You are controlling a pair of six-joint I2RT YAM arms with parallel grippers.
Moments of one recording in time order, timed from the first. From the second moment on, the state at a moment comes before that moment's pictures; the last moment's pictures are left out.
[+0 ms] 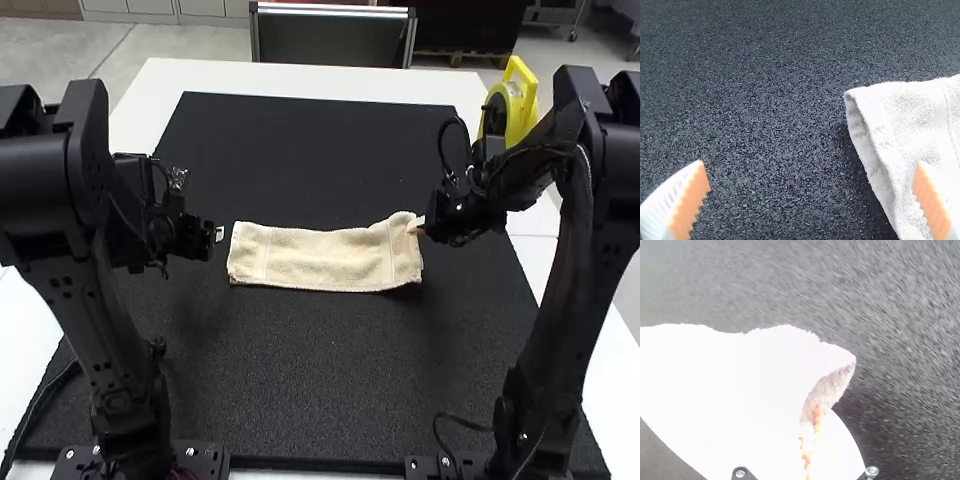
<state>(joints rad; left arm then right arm) 0.30 1.53 0.45 0.43 0.49 0.29 -0.03 1.84 0.93 -0.09 -0.68 0.06</state>
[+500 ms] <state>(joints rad) 0.30 1.53 0.42 0.44 0.49 0.28 0.17 1.80 0.94 -0.09 -0.71 0.19</state>
